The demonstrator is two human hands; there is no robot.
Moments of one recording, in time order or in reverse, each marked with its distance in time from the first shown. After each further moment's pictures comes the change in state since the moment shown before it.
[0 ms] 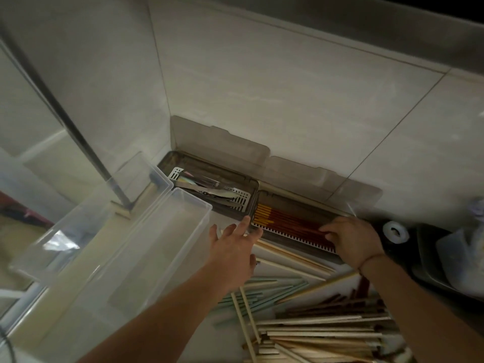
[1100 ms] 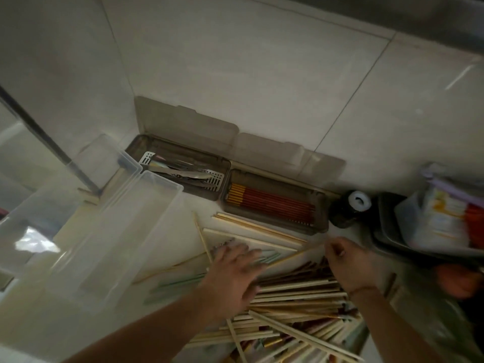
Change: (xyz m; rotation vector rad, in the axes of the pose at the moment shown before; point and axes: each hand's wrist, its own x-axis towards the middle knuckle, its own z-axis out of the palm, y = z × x) left_hand -0.049 0.032 0.076 0.094 0.077 0.461; right_hand -0.113 0.021 0.048 0.376 0.170 0.455
